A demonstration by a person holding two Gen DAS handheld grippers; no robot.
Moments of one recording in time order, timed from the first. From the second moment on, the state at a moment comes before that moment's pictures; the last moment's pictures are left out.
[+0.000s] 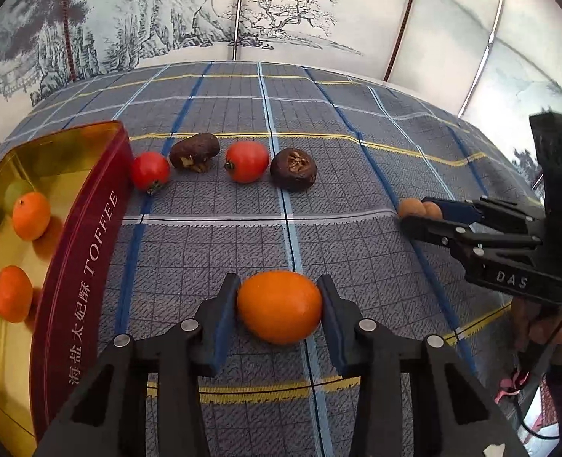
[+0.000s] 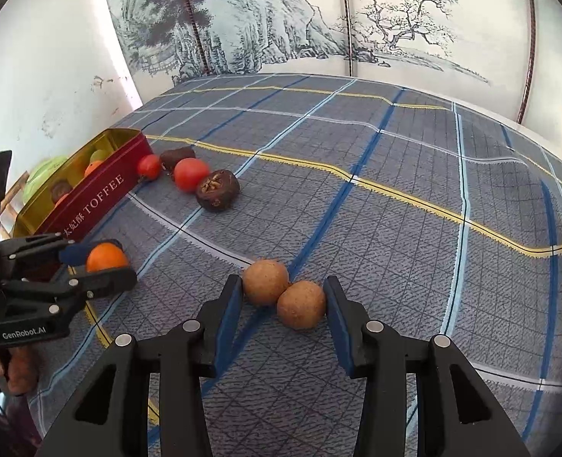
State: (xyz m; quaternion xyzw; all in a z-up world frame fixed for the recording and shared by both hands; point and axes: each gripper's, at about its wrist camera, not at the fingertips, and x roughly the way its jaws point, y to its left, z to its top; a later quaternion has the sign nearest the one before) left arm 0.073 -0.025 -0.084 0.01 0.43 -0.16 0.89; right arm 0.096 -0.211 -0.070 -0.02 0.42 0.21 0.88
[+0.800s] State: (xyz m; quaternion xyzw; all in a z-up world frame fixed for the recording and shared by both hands) left arm 0.055 -0.014 -0.068 0.00 0.37 -0.13 0.92; right arm 0.098 -0.206 -0.073 -0.05 0.43 0.19 0.88
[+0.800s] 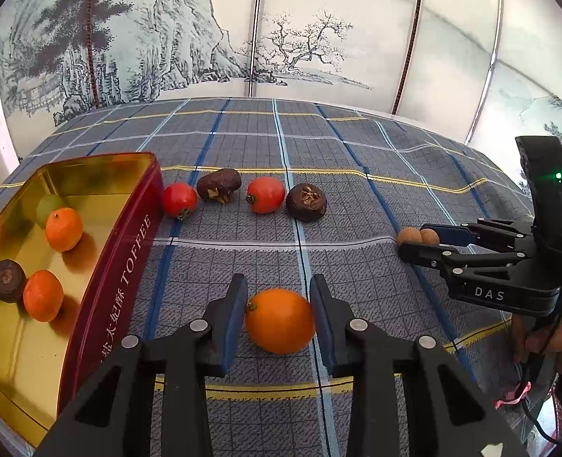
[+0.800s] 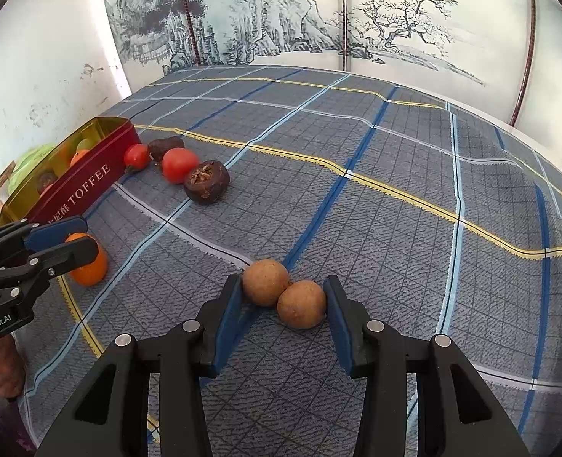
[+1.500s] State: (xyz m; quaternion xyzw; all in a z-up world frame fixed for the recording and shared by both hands) left arm 0.055 -0.015 -0.086 0.02 0.43 -0.15 0.89; right arm 0.098 -0.203 -0.074 -0.06 0.43 0.18 0.88
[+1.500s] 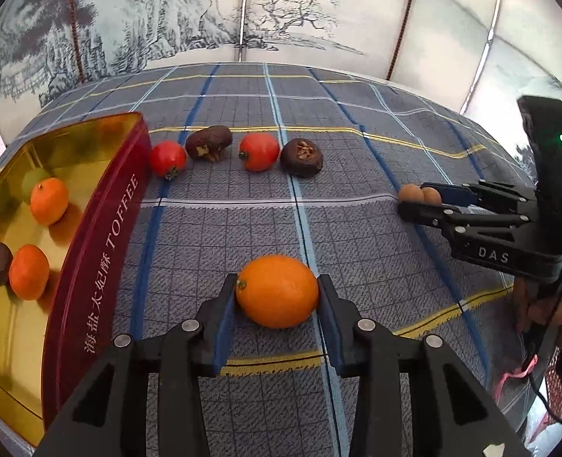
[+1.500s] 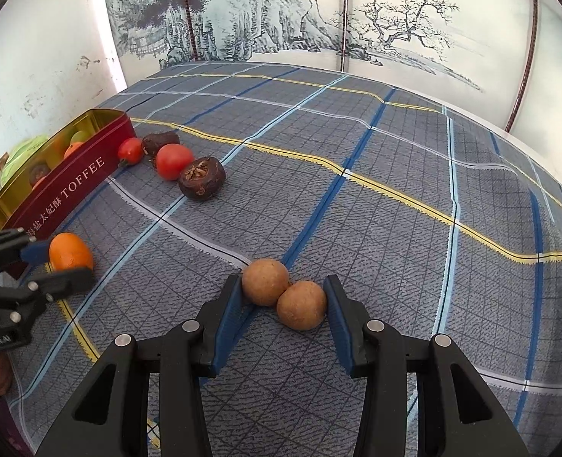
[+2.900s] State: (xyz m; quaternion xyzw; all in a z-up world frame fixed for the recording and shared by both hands) left arm 0.028 0.107 -0.037 0.03 0.36 0.05 0.93; right arm 0.097 -0.200 -0.074 -0.08 0.42 0.17 0.89
